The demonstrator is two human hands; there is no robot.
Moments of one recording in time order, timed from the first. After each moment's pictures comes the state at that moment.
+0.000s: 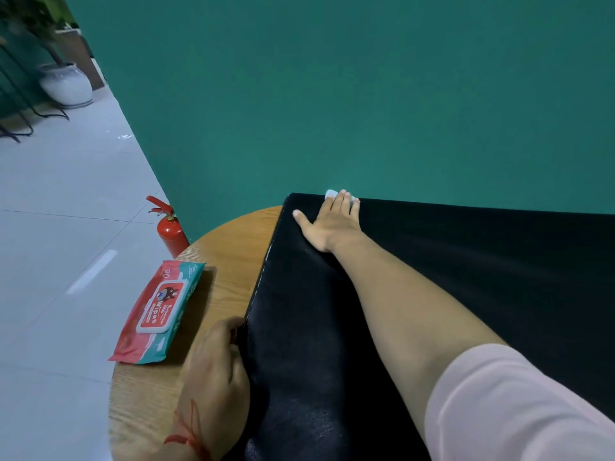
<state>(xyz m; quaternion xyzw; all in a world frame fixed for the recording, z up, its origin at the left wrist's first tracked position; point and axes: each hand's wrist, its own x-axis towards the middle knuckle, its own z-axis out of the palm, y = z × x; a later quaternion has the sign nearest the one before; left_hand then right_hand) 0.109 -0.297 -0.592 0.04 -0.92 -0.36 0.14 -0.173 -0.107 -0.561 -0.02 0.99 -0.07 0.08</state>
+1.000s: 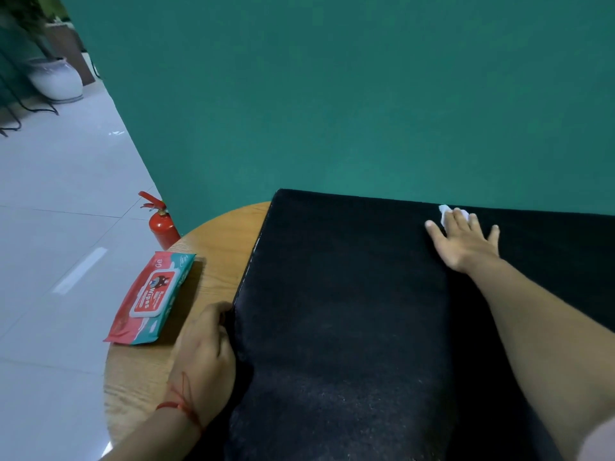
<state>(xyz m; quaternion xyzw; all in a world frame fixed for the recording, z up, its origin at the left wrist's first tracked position) 0.115 -0.291 -0.578 0.05 -0.92 -0.37 0.13 -0.105 0.173 -0.567 0.13 0.99 -0.06 0.05</state>
